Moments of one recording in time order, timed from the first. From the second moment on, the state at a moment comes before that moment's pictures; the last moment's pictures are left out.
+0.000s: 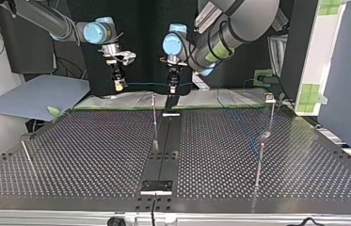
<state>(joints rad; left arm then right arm) -0.65 -2.45 -1.69 -2.29 -2.07 -1.59 1.92 -0.77 1.97 -1.18 1.38 1.74</state>
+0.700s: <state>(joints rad) -0.66 -2.49 -1.66 -2.25 -2.07 -1.62 1.87 -0.67 1.94 -1.17 1.41 1.72</state>
